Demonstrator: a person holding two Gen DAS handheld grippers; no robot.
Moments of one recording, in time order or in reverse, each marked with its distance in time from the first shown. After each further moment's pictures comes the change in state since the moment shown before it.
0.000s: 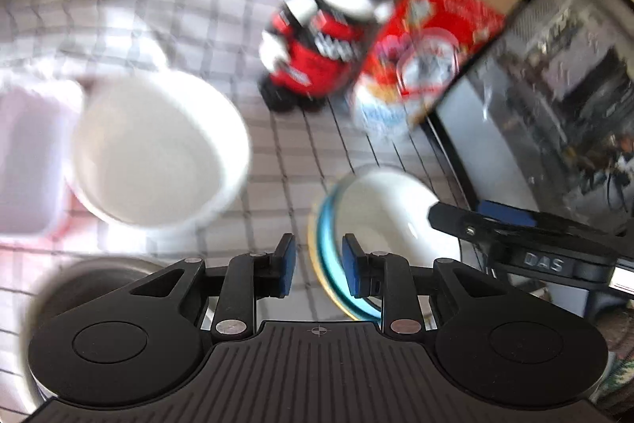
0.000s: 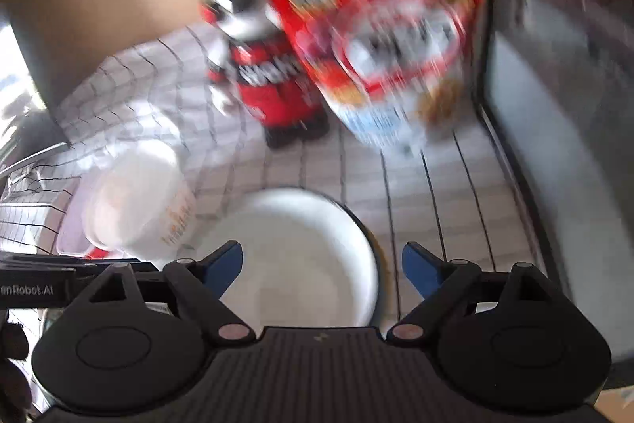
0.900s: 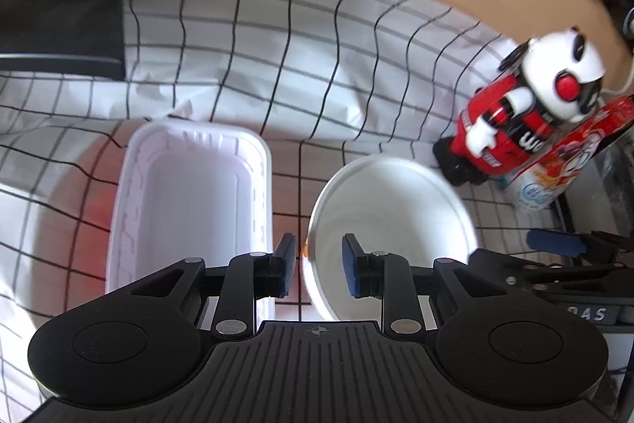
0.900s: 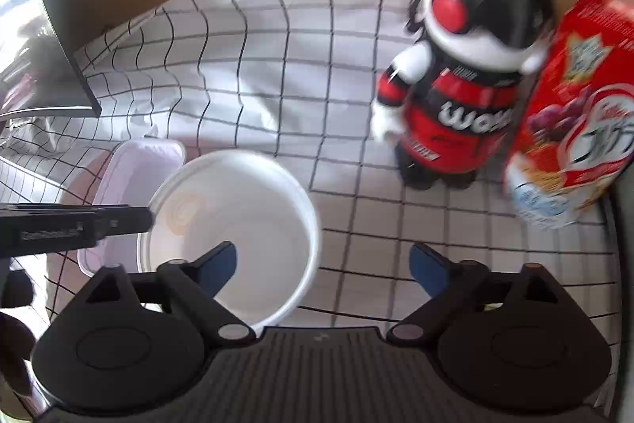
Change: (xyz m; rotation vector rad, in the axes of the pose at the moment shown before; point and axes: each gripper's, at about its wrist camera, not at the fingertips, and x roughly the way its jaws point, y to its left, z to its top) left arm 0.019 0.151 0.067 -0.131 0.043 0.185; right arm 0.103 0.147 0.072 -0.169 0.224 0.018
